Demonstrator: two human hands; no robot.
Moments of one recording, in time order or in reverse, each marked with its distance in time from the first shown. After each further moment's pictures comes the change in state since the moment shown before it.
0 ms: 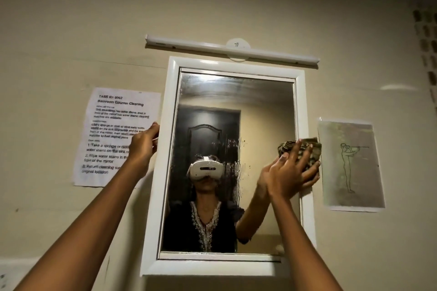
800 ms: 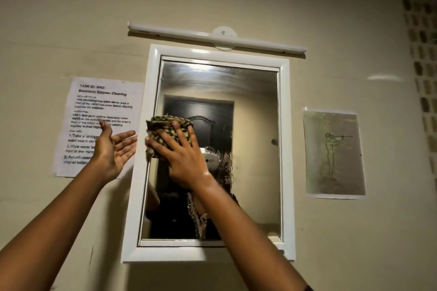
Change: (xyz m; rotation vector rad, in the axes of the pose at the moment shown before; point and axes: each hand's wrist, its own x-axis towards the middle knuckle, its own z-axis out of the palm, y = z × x) left_hand -0.005 -0.020 -0.025 -0.222 -0.041 -0.216; right_hand -0.083 -0.093 0.033 -0.157 -0.450 -1.298
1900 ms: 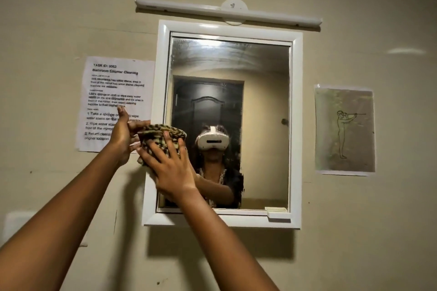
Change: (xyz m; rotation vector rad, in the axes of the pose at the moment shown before) left_hand -0.025 -0.009 -0.010 0.332 0.055 -0.013; right_hand -0.038 -0.089 0.027 0.158 -0.109 0.045
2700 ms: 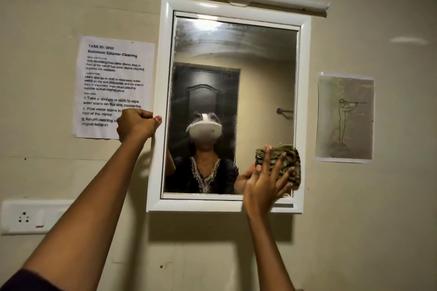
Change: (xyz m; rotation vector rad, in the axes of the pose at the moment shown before) left_hand 0.014 -0.019 0.017 0.381 0.344 0.128; right_hand -0.133 0.085 0.000 0.158 0.426 1.141
